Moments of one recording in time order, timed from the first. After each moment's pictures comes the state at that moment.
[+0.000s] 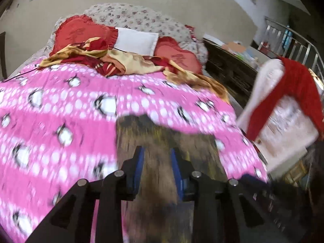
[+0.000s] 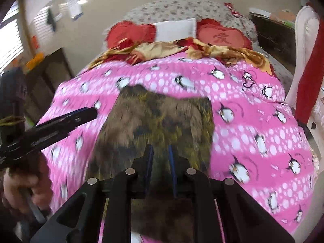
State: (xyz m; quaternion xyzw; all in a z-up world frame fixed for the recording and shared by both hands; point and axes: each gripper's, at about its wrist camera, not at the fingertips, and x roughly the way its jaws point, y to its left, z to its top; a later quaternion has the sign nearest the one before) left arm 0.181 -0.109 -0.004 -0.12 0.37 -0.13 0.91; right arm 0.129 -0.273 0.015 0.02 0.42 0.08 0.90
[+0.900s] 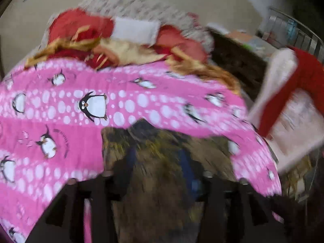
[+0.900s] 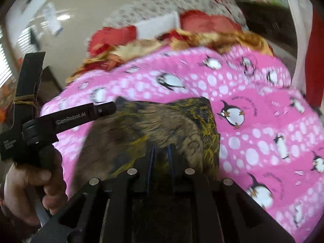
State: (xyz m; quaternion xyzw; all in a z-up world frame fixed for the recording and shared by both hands) left arm 0.188 -0.124 -0.029 -0.08 0.39 -0.14 0.90; right arm 0.147 -0.293 -0.020 0.06 0.40 0.12 0.91
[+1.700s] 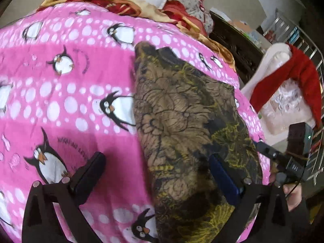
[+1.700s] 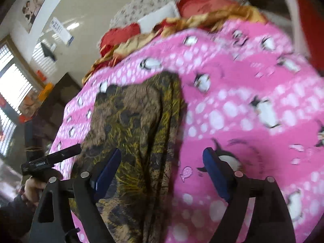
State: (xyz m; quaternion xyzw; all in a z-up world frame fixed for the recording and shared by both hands) left arm 0.150 -0.073 -0.095 -0.15 0.47 -0.18 0.85; right arm 0.146 -0.384 -0.071 0.17 0.44 0.22 0.85
